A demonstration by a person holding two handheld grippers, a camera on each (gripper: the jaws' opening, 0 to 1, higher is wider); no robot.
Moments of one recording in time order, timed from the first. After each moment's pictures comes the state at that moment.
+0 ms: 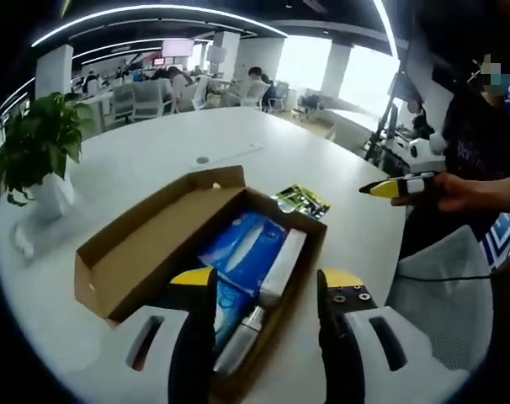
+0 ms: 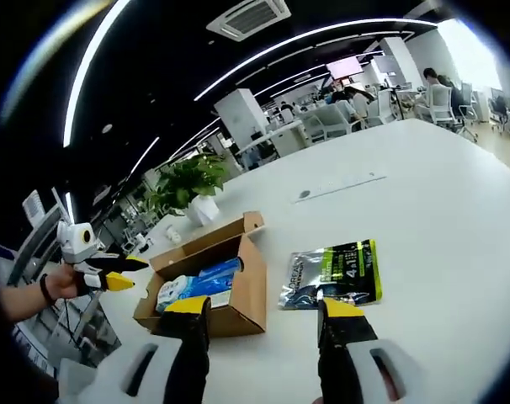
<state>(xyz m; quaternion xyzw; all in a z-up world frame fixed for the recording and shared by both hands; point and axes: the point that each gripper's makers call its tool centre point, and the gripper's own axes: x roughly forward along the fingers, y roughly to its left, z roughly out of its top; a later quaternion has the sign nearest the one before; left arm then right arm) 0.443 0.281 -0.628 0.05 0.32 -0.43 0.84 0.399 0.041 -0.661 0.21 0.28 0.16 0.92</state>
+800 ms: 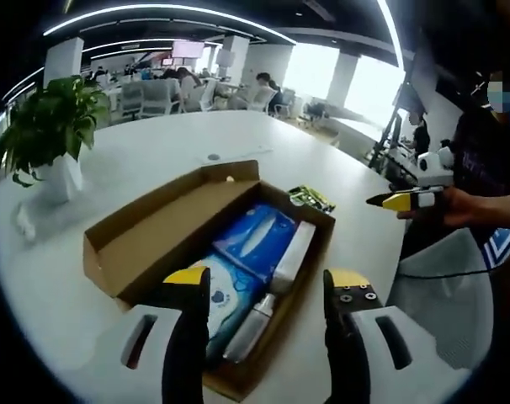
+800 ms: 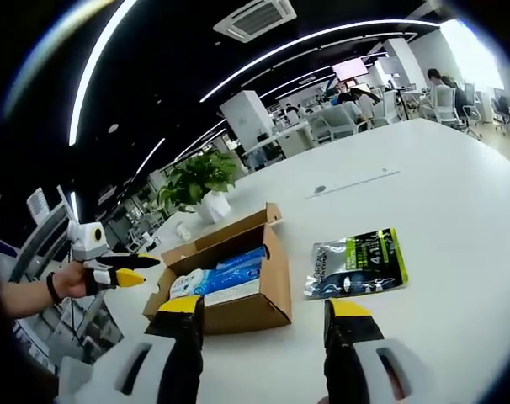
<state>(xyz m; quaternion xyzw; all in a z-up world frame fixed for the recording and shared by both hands) 0.441 0.310 -0.640 0.02 0.32 -0.42 0.85 0.383 0.082 -0.662 0.21 0.27 0.17 0.92</state>
